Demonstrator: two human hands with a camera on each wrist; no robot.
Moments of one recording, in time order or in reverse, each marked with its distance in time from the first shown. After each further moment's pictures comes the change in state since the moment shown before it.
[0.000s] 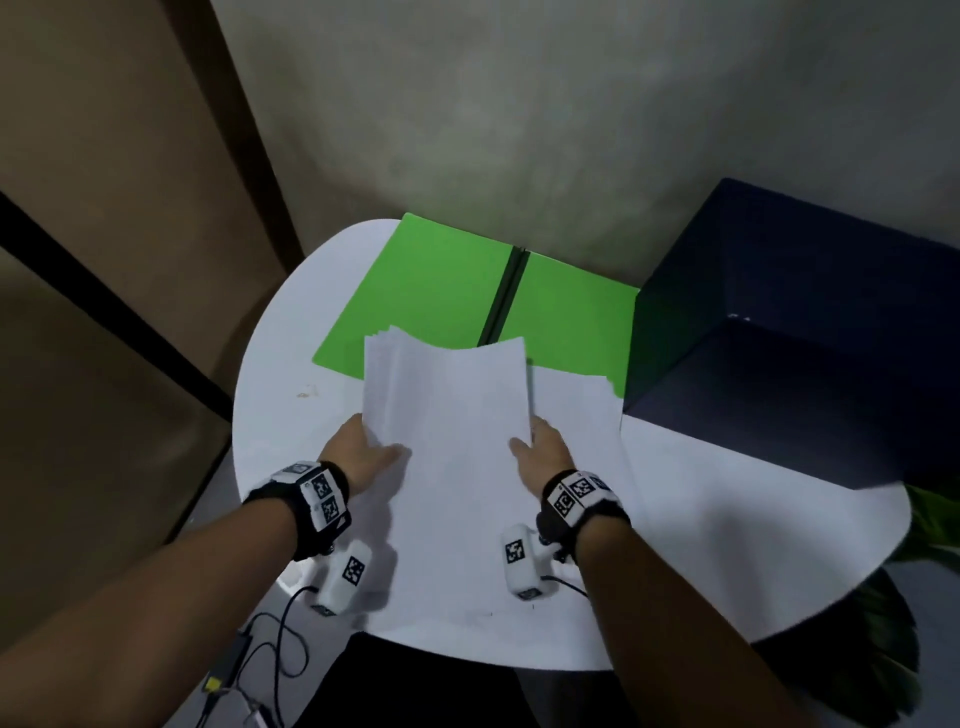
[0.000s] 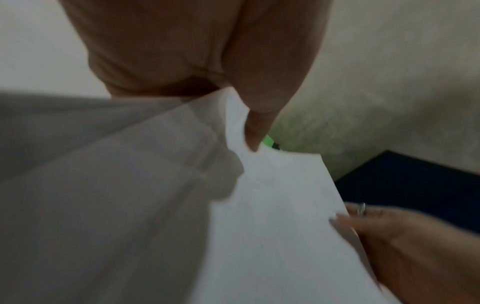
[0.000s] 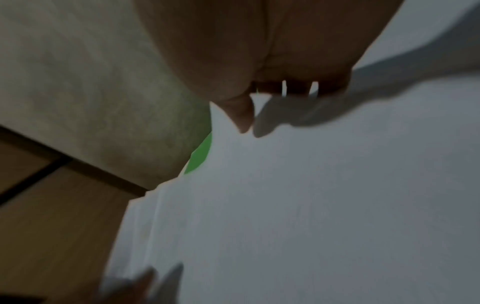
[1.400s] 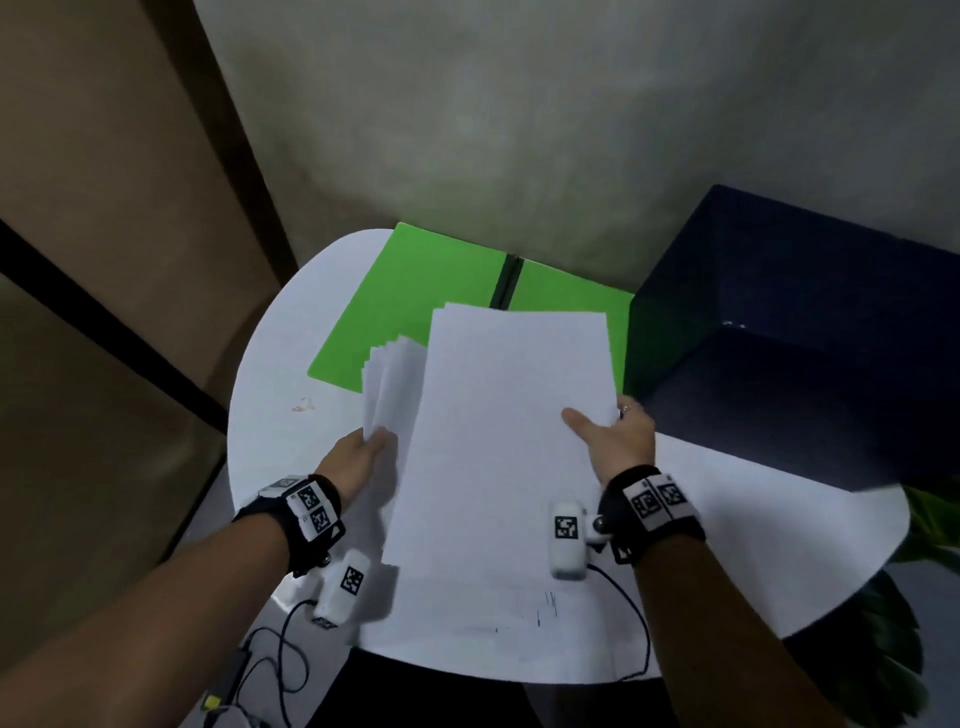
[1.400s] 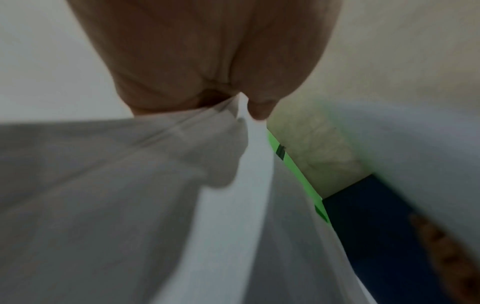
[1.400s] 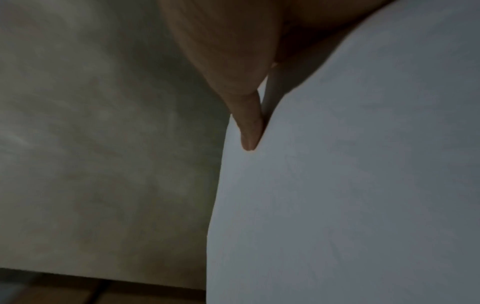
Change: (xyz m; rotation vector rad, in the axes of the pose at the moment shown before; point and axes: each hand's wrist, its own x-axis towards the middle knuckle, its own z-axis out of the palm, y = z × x) left_hand 0.003 0.002 -0.004 -0.231 -0.082 -0.073; right_hand -0.010 -0.008 -0.074 0.509 0.313 -0.050
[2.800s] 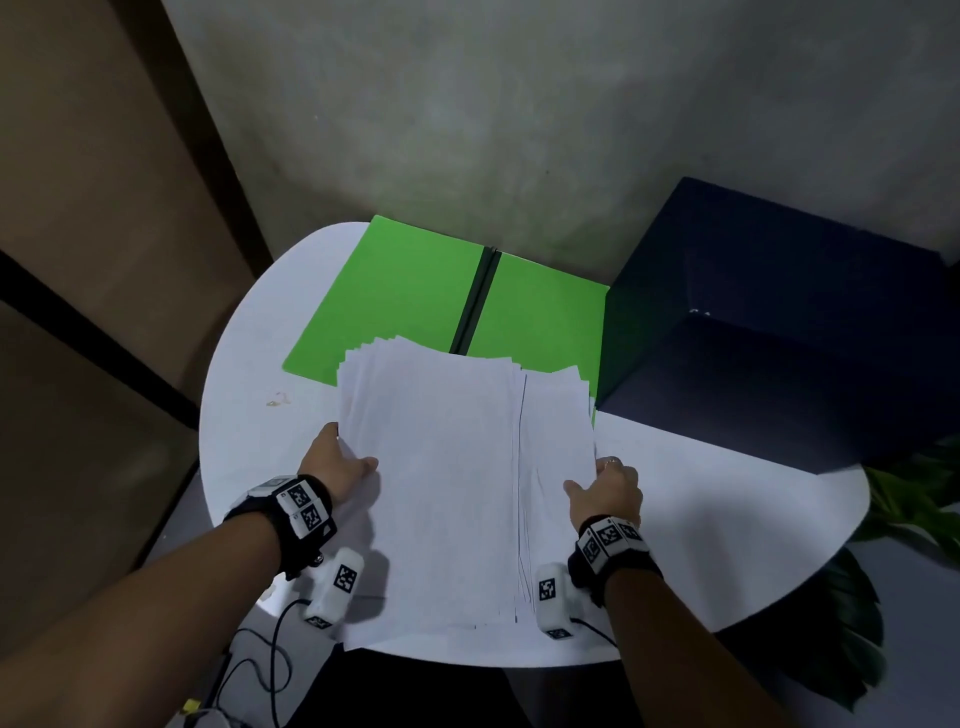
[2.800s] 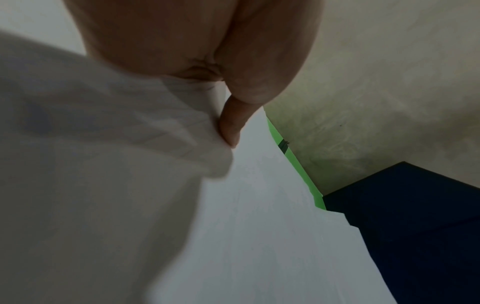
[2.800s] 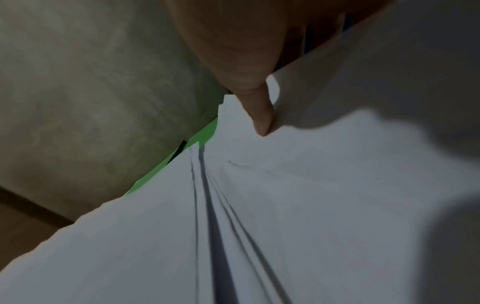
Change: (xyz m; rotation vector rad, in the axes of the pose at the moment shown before) left_hand 0.006 -0.012 0.017 0.245 0.144 -0.014; right_hand -0.009 0.097 -0.025 -0.713 0.151 0.153
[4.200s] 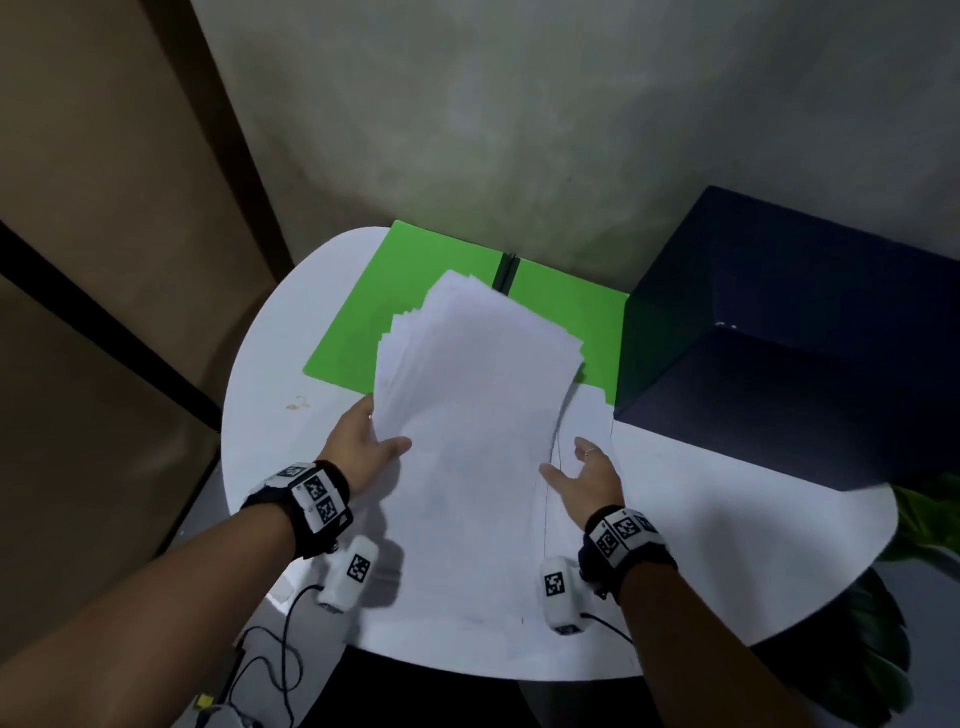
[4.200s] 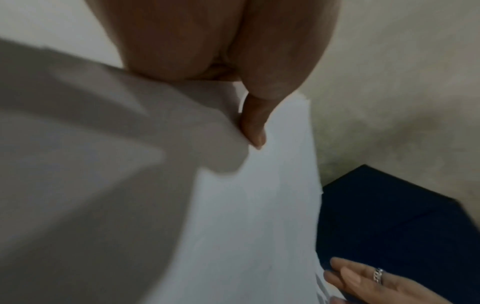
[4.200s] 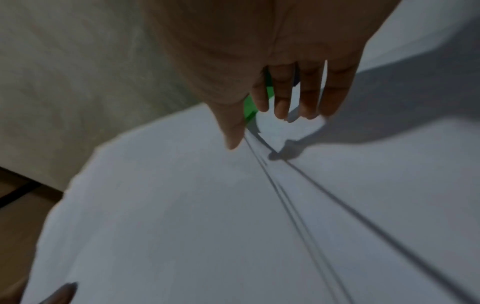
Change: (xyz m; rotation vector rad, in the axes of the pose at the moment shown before) left_hand 0.004 0.016 -0.017 -0.232 -0.058 0.355; right_hand -0.004 -0.038 0.003 0.271 -0.300 -0.185
